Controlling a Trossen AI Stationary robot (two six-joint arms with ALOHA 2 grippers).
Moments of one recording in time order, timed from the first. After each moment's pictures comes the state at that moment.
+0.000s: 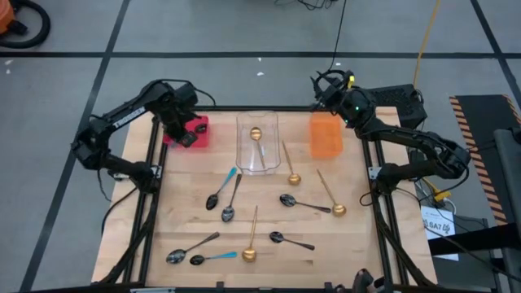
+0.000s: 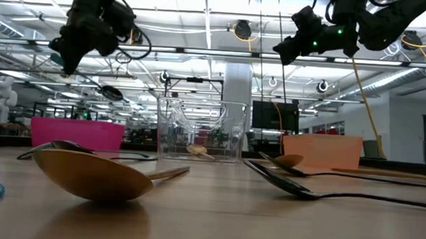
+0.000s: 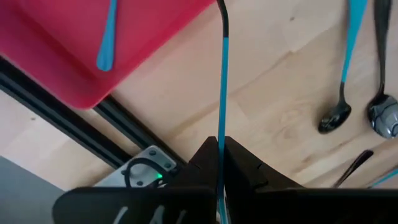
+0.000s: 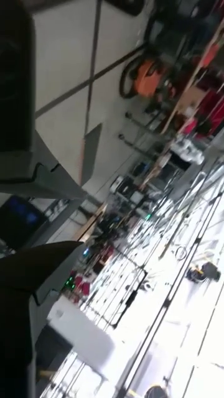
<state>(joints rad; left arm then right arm) 0.84 1.38 1.25 -1.57 0.15 -0.09 -0.73 1.25 0.65 0.78 0.16 -0.66</state>
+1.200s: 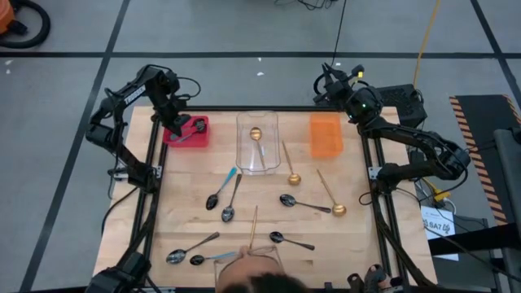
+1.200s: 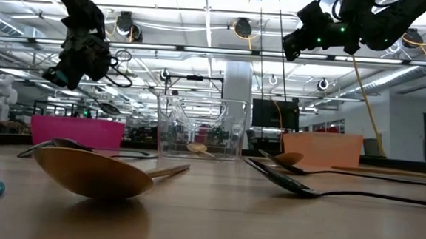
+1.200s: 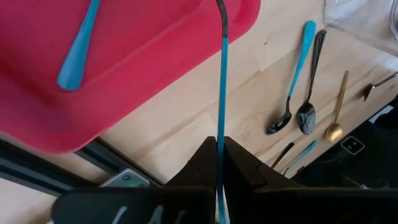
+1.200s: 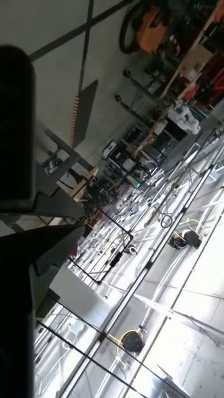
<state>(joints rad) 1.25 1.61 1.25 -1.57 0.45 0.25 -0.80 1.25 0.65 0.91 0.15 -0.78</state>
